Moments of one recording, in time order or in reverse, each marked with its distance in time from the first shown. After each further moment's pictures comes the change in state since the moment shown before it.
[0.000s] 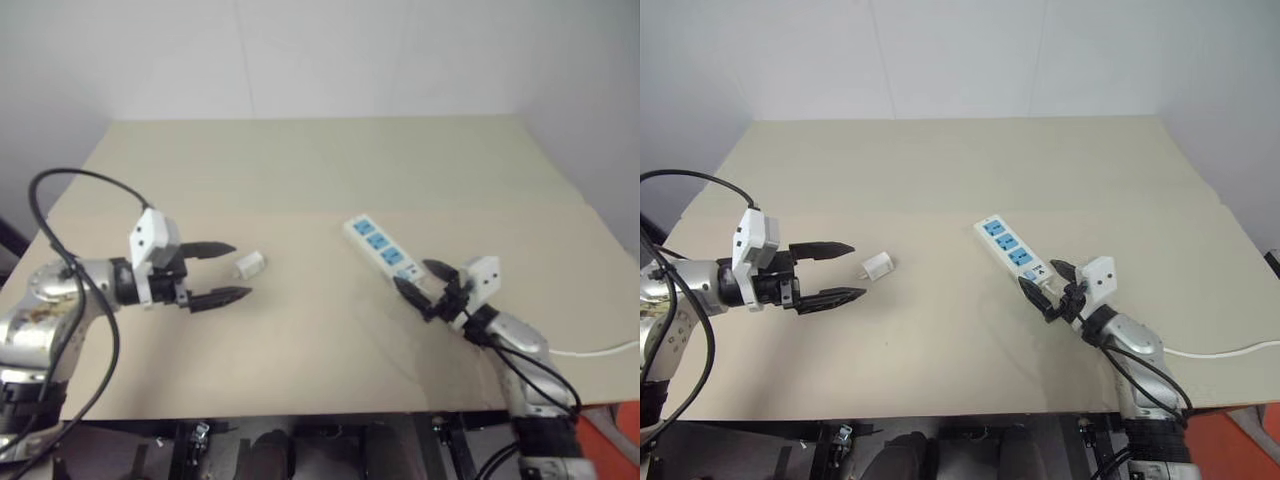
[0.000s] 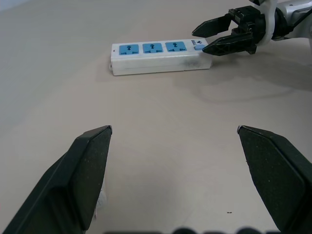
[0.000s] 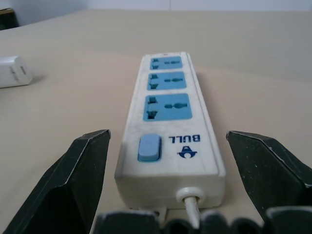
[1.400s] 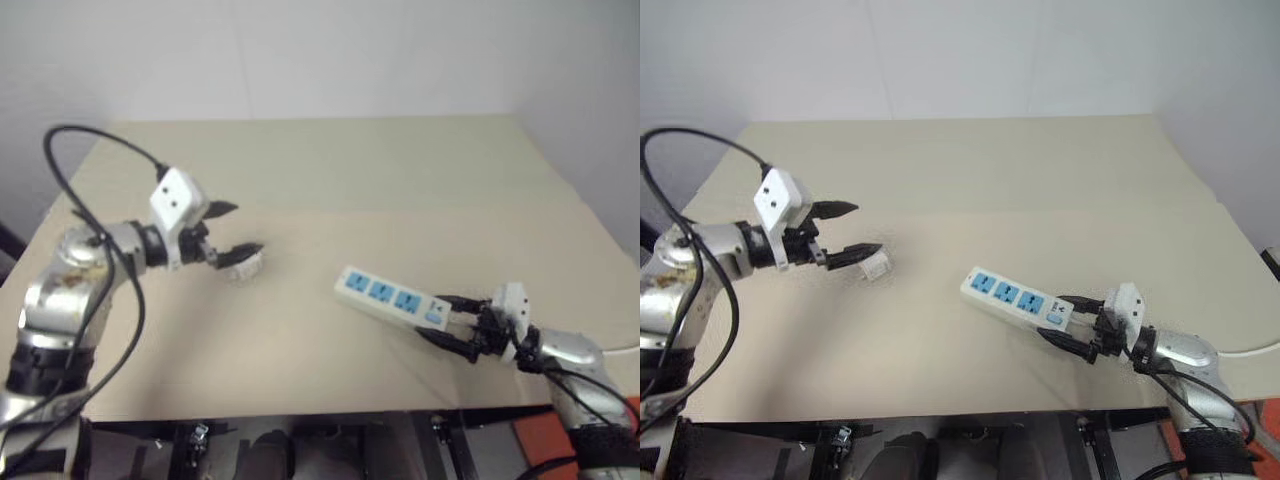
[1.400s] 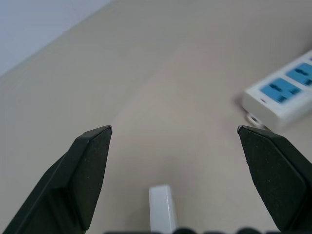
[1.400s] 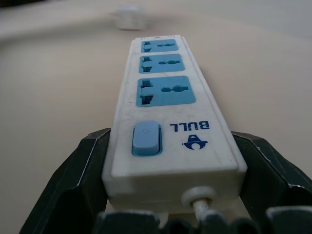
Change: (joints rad) left arm -0.306 -0.029 -0.150 0.022 0.161 0.144 0.217; right arm 0.070 -0.274 0.023 0.092 0.165 -0.108 0.603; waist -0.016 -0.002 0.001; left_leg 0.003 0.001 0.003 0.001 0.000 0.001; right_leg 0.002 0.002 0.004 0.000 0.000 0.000
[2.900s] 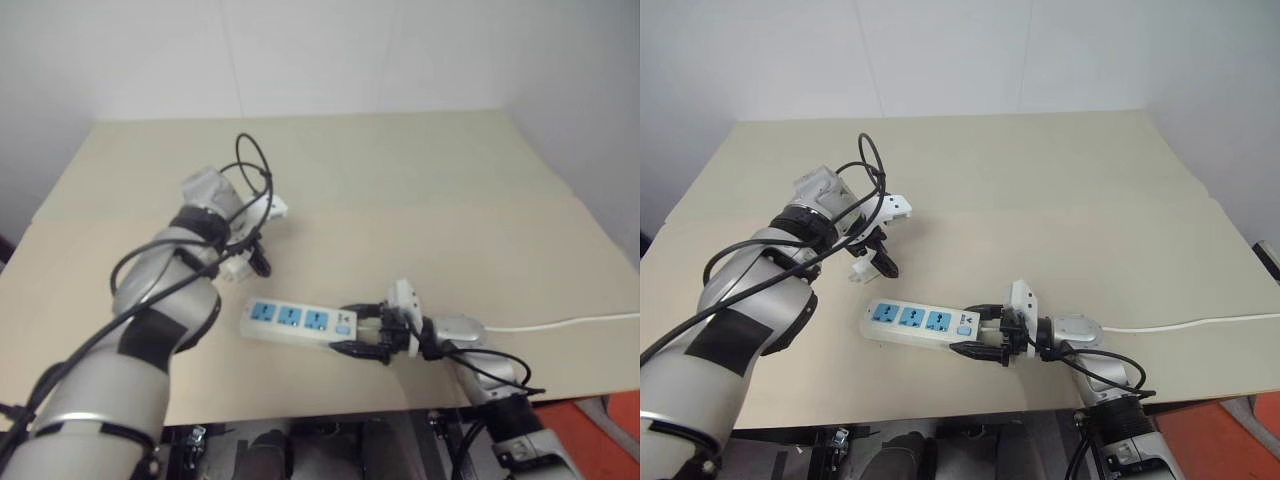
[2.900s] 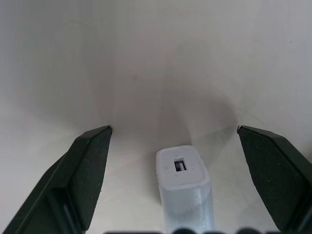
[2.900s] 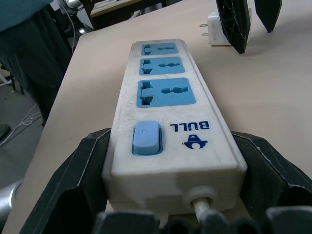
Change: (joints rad) left arm -0.811 -0.473 -0.693 1.378 0.699 0.025 -0.365; right arm -0.180 0.273 0.284 -0.012 -0.143 0.124 -0.079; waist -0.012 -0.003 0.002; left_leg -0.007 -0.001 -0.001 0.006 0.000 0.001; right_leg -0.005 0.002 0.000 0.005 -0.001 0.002
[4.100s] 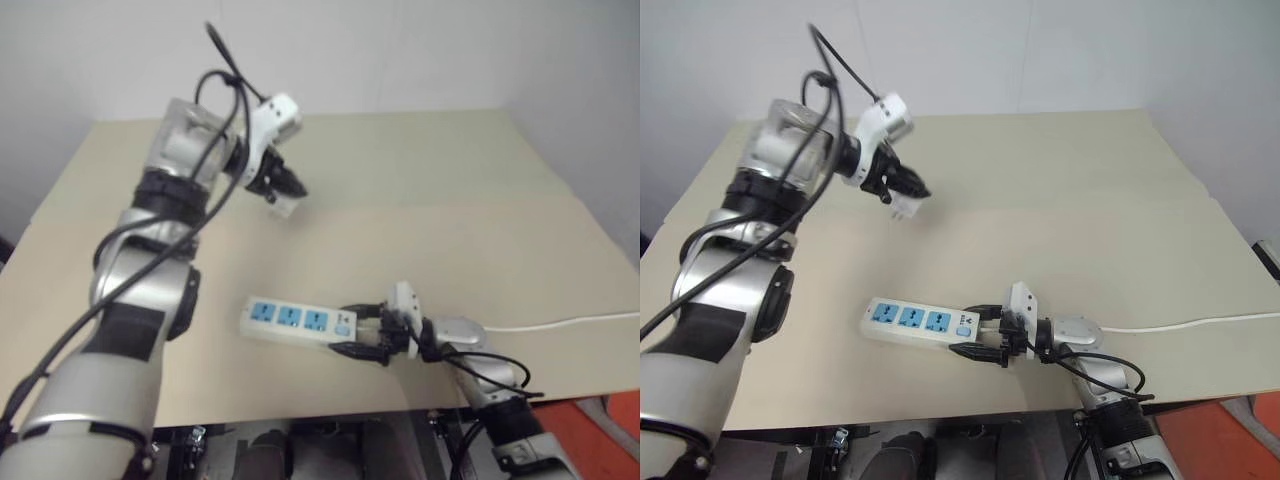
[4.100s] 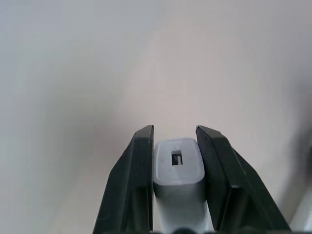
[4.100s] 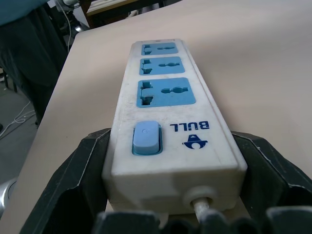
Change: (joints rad) left arm 0.150 0.070 0.594 -0.665 -0.294 0.064 -0.003; right arm 0.023 -0.002 0.004 -0.021 -0.019 -0.024 -0.010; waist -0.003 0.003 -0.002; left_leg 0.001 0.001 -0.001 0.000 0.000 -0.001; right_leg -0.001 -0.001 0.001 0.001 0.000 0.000
